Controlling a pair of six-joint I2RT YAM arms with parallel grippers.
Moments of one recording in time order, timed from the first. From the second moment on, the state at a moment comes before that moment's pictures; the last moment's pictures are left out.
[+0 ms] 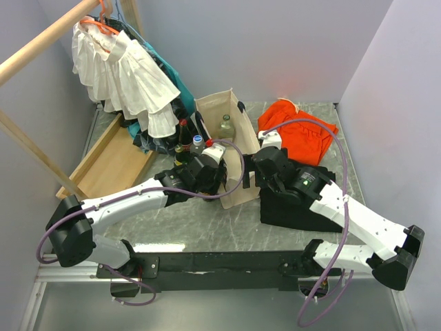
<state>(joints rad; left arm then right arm) -0.94 1.38 1.01 -0.38 -0.41 -0.28 0.86 1.11 1.10 -0.75 0.46 0.46</state>
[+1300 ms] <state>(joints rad) -0.94 1.30 1.13 -0.42 -0.41 -0.28 0.86 1.11 1.10 -0.75 0.46 0.47</state>
